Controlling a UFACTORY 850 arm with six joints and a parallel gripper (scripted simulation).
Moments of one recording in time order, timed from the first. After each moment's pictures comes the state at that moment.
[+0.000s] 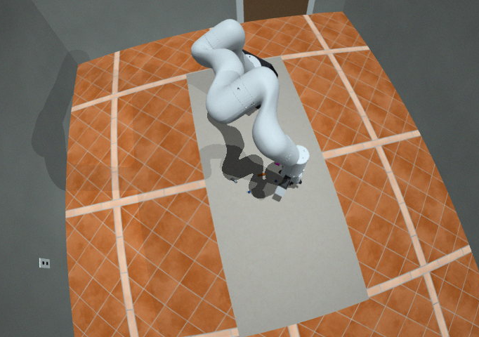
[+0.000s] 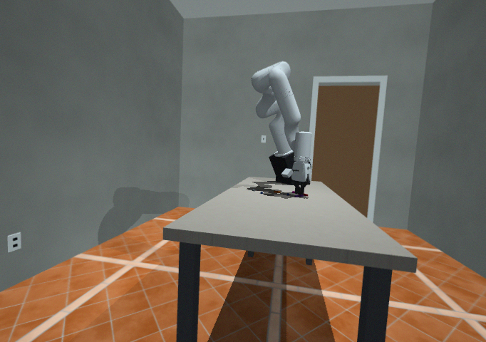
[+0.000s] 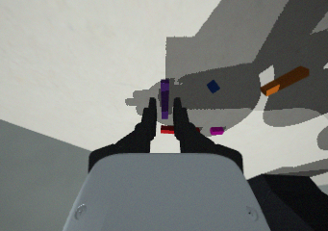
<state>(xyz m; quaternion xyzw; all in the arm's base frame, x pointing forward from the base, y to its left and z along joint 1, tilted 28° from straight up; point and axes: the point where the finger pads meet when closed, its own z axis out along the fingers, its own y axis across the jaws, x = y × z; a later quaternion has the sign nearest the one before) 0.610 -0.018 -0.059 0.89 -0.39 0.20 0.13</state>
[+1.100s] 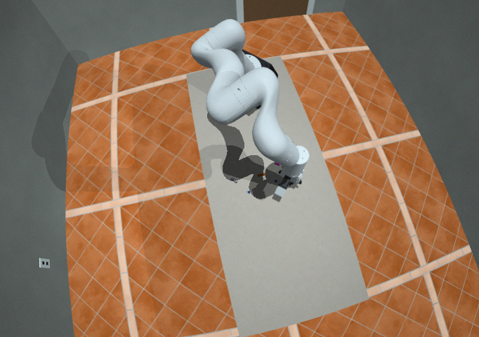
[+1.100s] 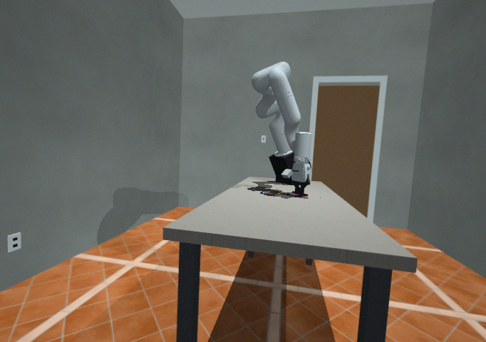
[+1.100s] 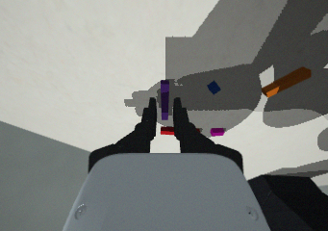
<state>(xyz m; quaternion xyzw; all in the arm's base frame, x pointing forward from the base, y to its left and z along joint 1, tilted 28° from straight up) 0.610 -0.019 -0.061 0.89 -0.39 0.20 0.13</state>
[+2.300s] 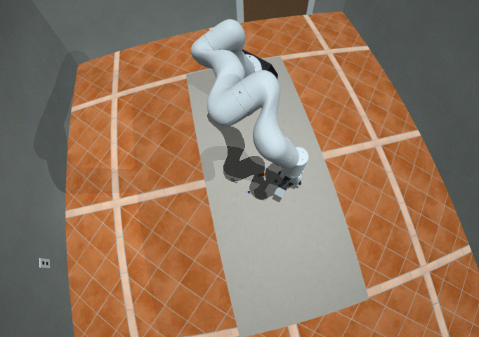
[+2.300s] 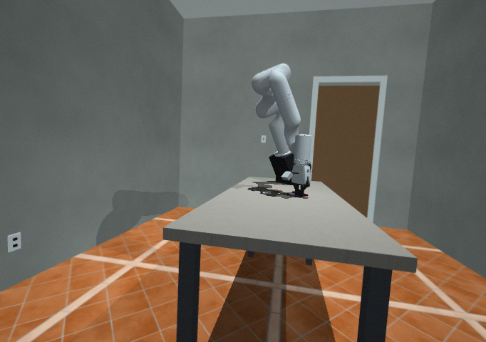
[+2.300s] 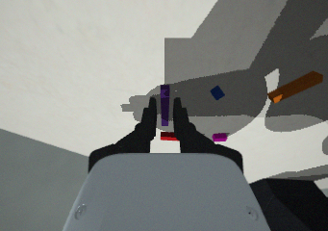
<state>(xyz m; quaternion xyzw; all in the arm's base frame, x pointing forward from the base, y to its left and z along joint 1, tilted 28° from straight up) 0.613 -0.023 -0.071 0.89 -0.39 0.20 0.13</state>
